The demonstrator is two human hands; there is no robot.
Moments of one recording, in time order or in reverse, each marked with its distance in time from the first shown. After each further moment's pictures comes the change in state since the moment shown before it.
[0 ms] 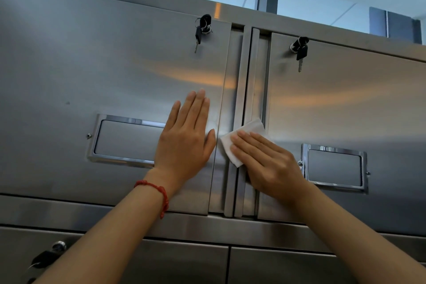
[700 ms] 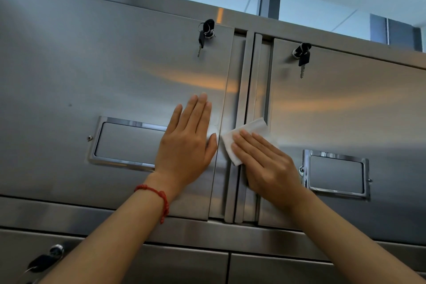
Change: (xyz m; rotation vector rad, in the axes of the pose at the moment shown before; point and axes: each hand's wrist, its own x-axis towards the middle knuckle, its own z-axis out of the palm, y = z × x) left_hand 0.000 0.000 0.000 0.006 -0.003 -0.004; right_hand 0.005 -0.003 0.006 0.010 0.021 0.084
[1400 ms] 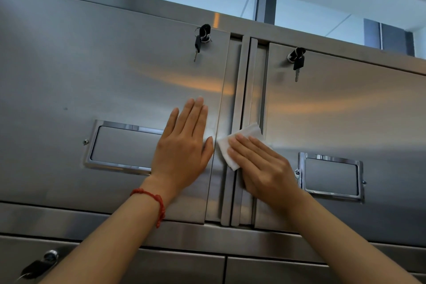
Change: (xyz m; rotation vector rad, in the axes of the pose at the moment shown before) left_hand 0.000 0.000 0.001 0.001 -0.011 -0.002; right_hand 0.001 0.002 -0.002 0.000 -0.004 -0.009
